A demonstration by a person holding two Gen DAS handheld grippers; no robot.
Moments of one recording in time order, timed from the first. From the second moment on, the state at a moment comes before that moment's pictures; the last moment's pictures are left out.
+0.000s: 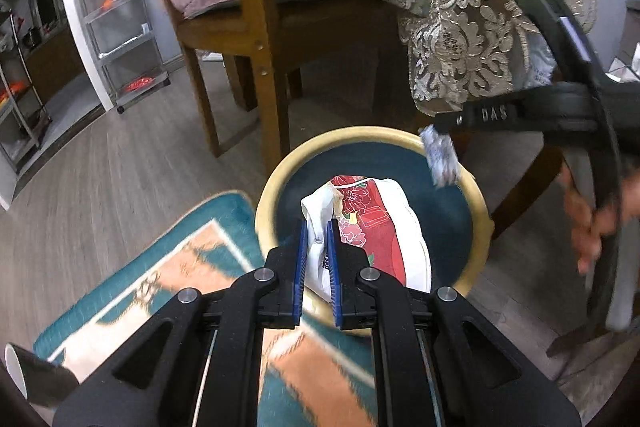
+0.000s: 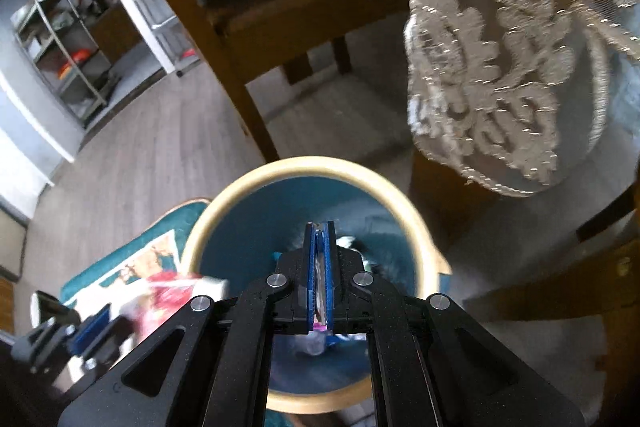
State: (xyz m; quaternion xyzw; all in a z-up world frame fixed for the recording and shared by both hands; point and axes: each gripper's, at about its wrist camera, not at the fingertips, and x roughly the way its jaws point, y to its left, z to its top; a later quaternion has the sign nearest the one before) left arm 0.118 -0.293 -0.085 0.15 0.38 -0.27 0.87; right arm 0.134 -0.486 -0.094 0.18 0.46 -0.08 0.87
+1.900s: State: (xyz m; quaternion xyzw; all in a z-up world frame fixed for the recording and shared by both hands) left arm -0.010 -0.146 0.009 0.08 0.29 -0.21 0.93; right arm -0.047 -0.359 -0.012 0.03 0.35 -0.14 0.92
